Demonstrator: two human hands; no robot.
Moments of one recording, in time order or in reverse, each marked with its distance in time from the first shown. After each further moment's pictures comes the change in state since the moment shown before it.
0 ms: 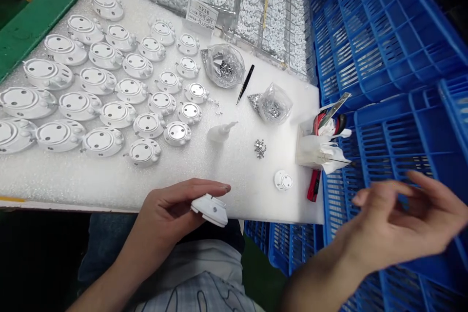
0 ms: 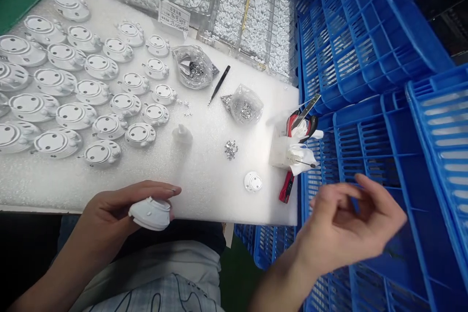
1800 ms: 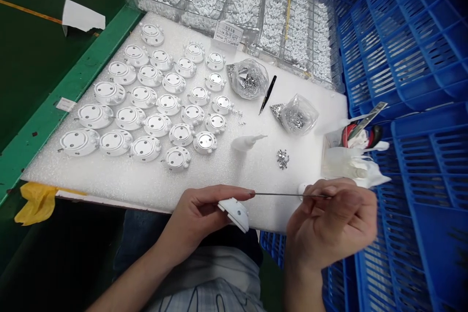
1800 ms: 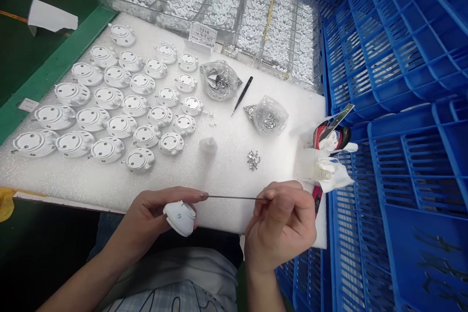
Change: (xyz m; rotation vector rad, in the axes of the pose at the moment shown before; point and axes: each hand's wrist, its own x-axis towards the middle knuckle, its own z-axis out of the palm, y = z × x) left_hand 0.001 0.000 0.000 -0.271 -0.056 -0.156; right_hand -0.068 -0.056 0.054 0.522 -0.185 0.301
